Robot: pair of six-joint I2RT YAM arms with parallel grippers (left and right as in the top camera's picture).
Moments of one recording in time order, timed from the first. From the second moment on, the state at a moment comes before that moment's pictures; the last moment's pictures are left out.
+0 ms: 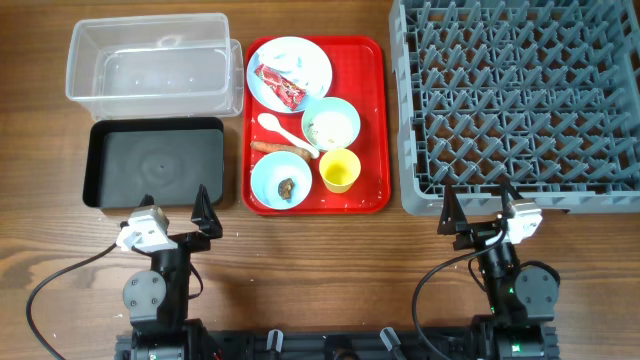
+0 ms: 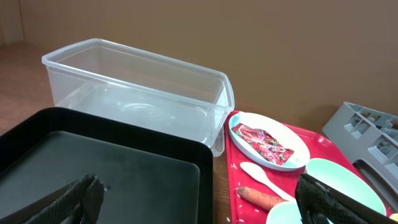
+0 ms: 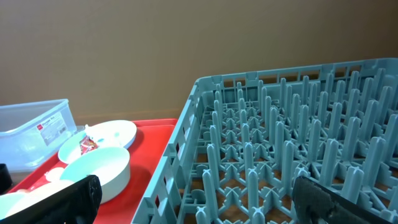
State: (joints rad) left arm 0.08 0.01 0.01 -0.08 0.02 -0.27; right arm 0.01 0.02 0.01 0.01 -0.13 0.14
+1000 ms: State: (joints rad) left arm 0.08 0.02 0.02 0.01 0.14 -0.27; right arm 0.01 0.04 0.03 0.18 -0.23 0.12
